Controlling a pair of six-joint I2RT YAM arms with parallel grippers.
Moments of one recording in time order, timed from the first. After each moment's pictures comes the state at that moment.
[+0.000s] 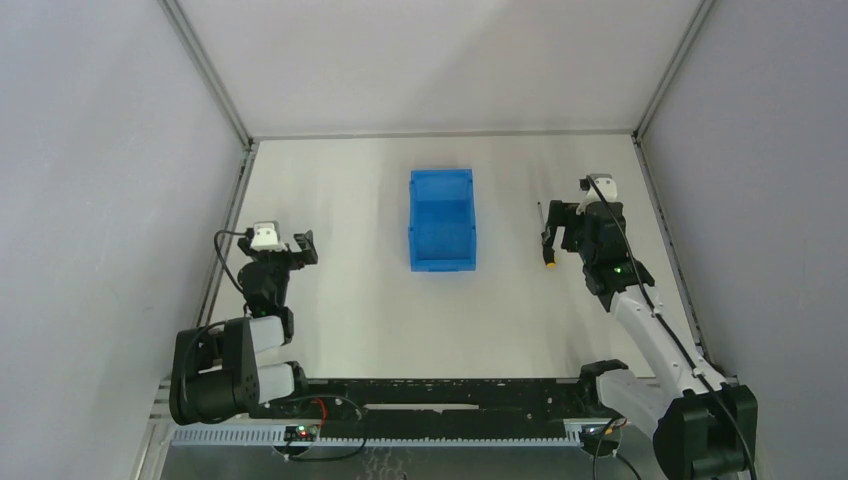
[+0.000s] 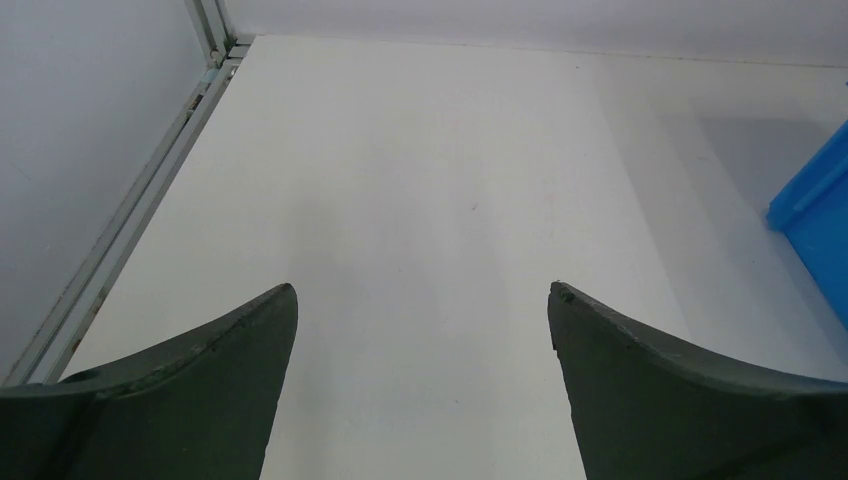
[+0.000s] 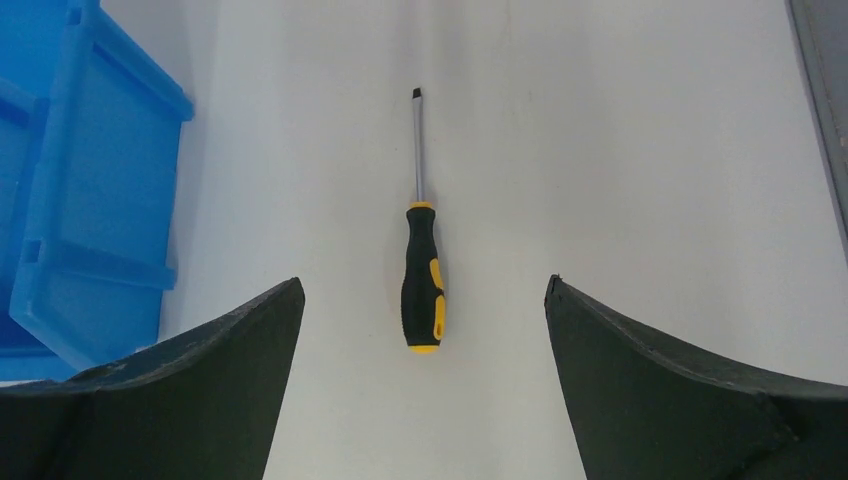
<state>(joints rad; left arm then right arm) 0.19 1.26 0.14 1.11 0.16 -0.04 0.17 0.99 0.69 -0.16 0.14 0.13</state>
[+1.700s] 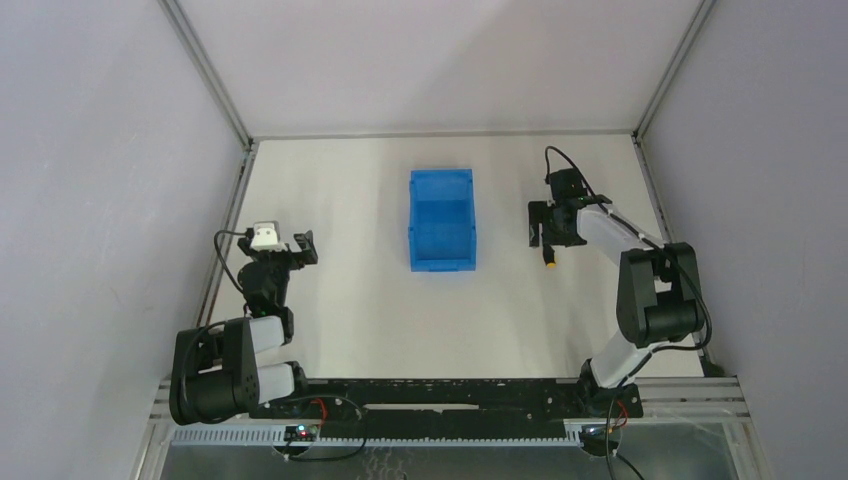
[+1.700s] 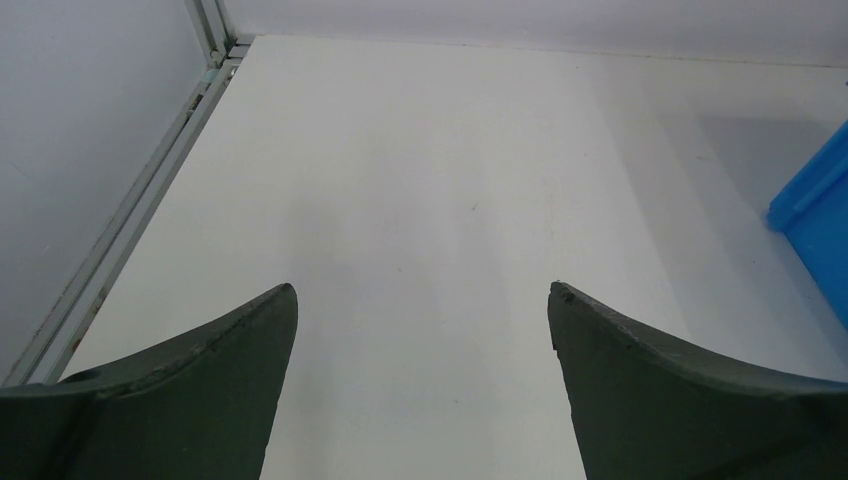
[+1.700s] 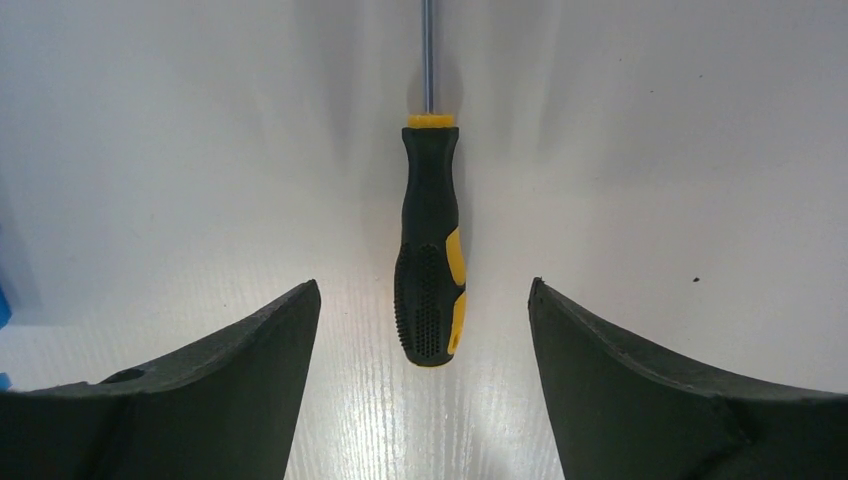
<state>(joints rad) 0.19 1.26 0.14 1.11 0.16 -0.04 0.15 1.65 1.08 -0.51 0.07 0.12</state>
